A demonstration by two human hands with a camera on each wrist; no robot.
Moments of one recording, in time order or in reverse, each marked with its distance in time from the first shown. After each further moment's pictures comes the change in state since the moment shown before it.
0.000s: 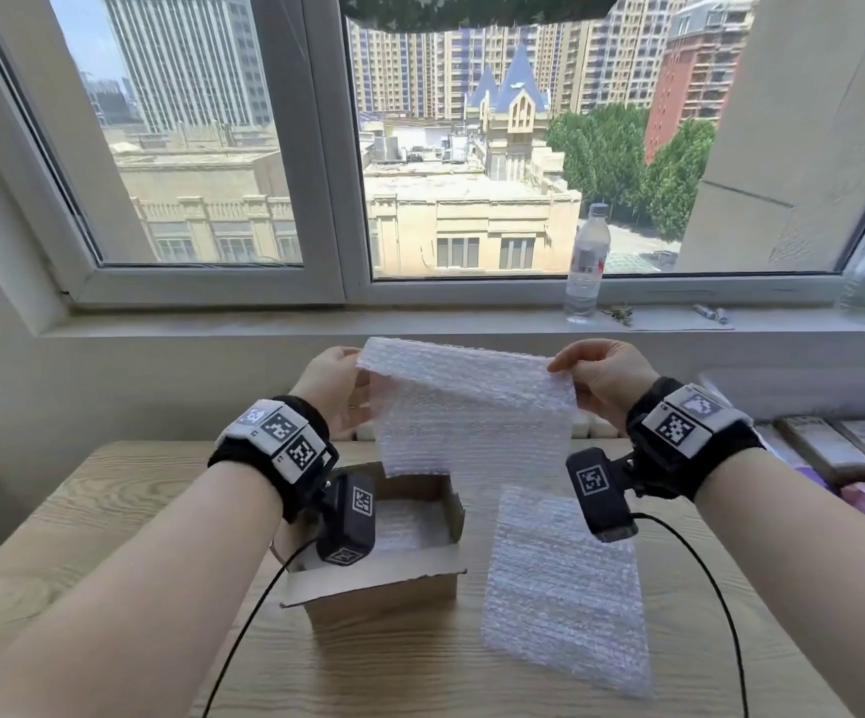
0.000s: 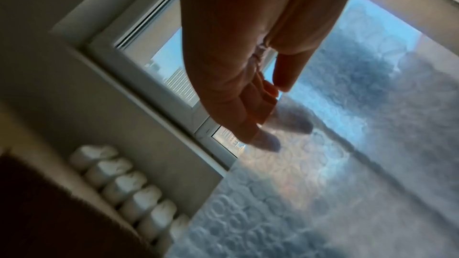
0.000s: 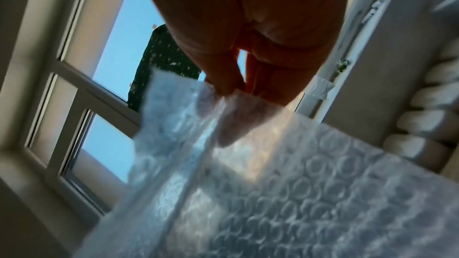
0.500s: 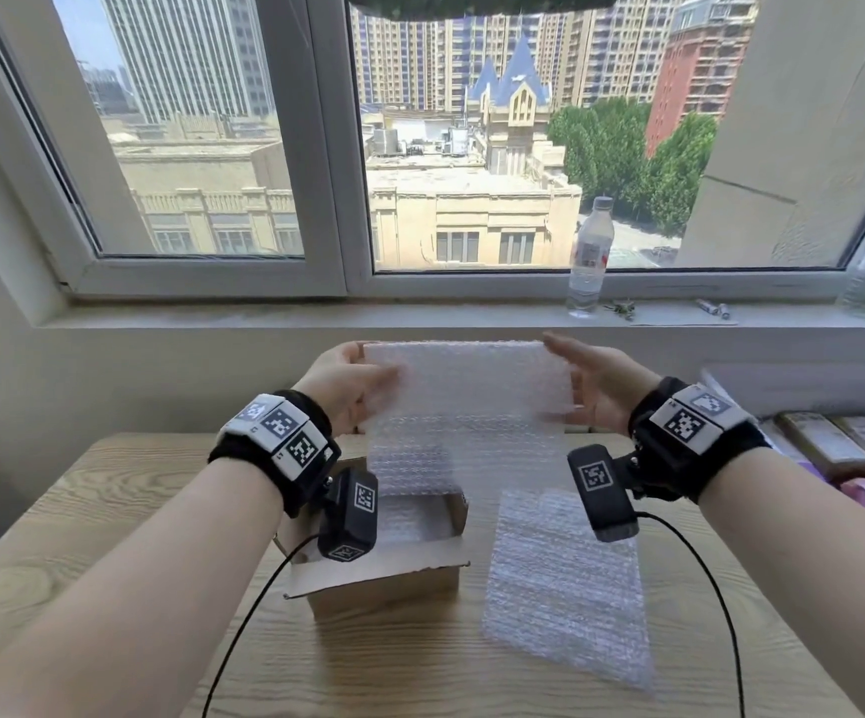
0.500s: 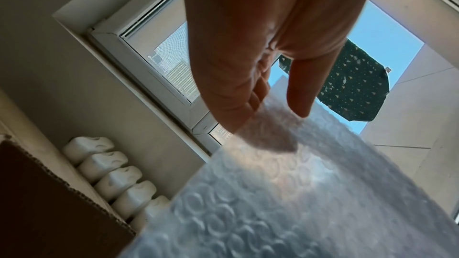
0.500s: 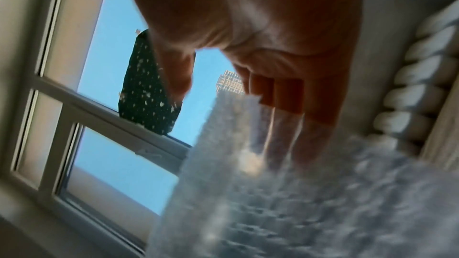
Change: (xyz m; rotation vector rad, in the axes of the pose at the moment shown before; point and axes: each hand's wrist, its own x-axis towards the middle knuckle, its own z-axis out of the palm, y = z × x) left_hand -0.001 -0.005 -0.005 0.002 -0.114 0.043; right_hand -0.007 -0.004 0.006 0.132 -0.209 0.245
